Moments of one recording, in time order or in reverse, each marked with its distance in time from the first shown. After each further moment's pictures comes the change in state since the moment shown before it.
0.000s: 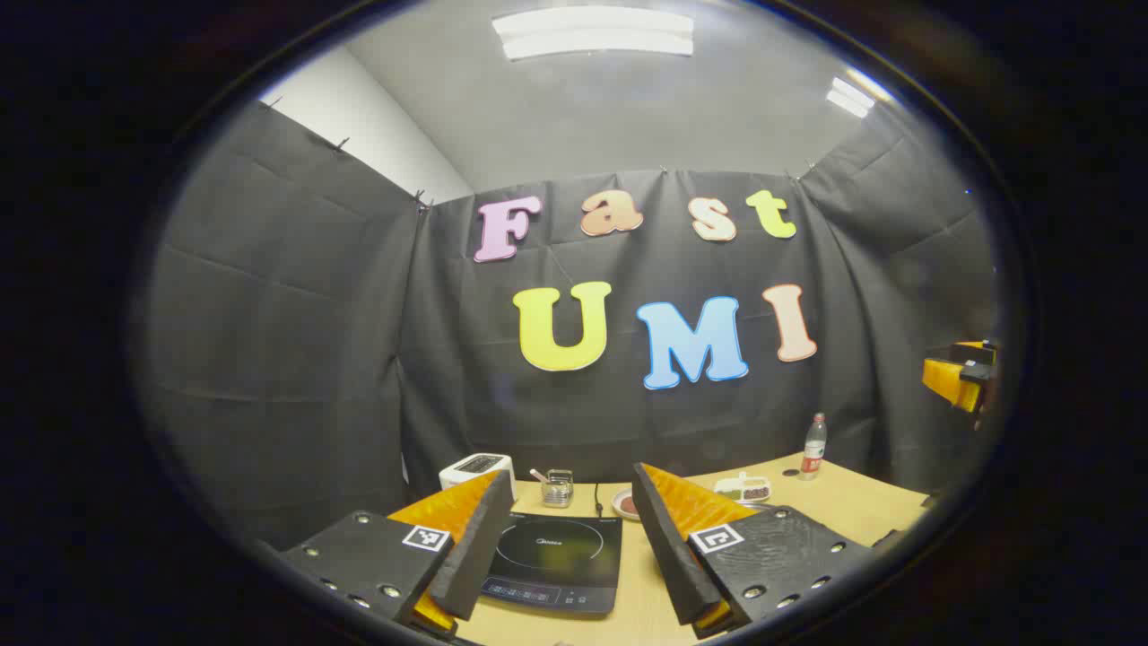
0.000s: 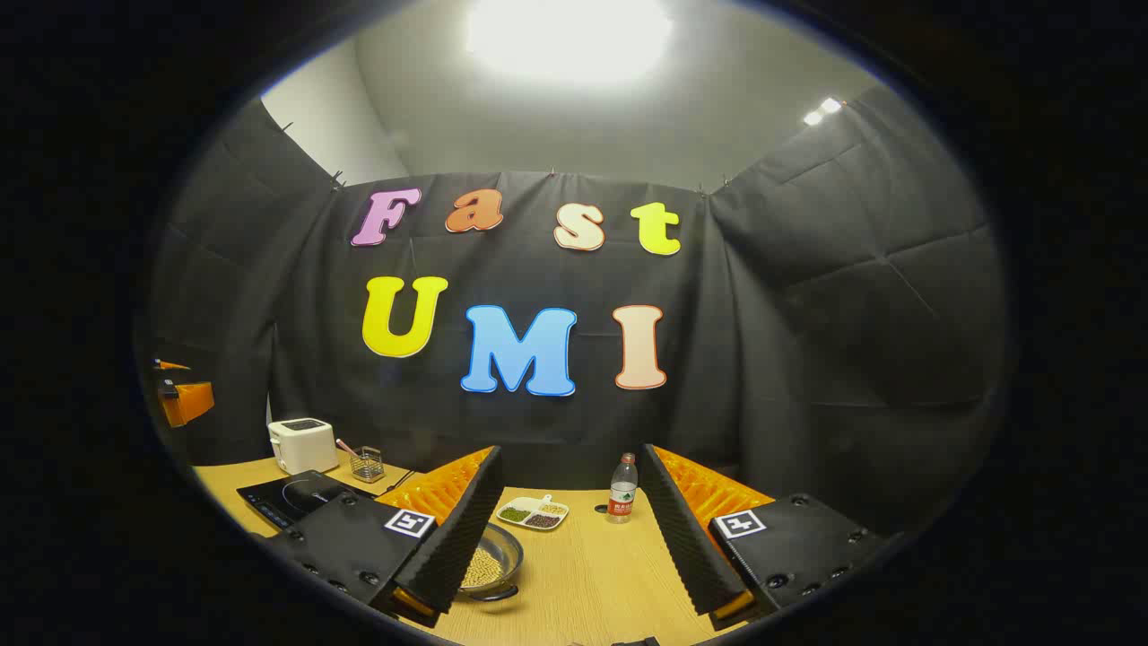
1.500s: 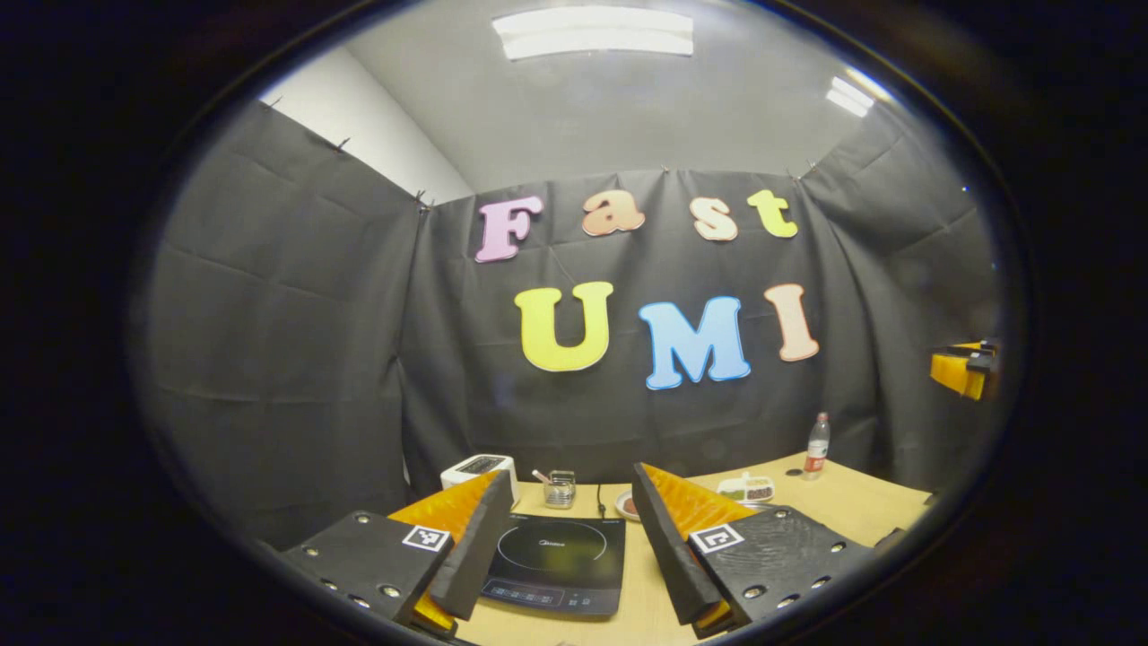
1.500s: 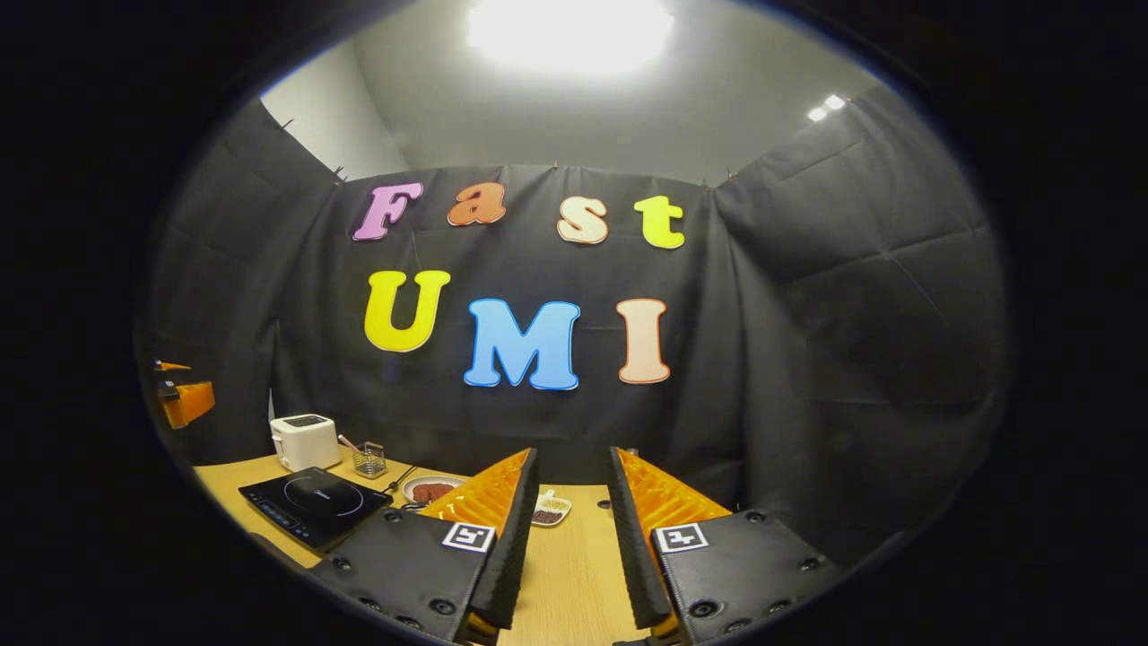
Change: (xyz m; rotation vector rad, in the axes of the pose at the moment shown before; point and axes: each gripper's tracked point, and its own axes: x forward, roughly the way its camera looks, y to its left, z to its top) left arm 0.005 0.006 -0.006 -0.004 -0.002 0.007; right arm 0.003 0.010 -0.006 0.002 0.042 0.027
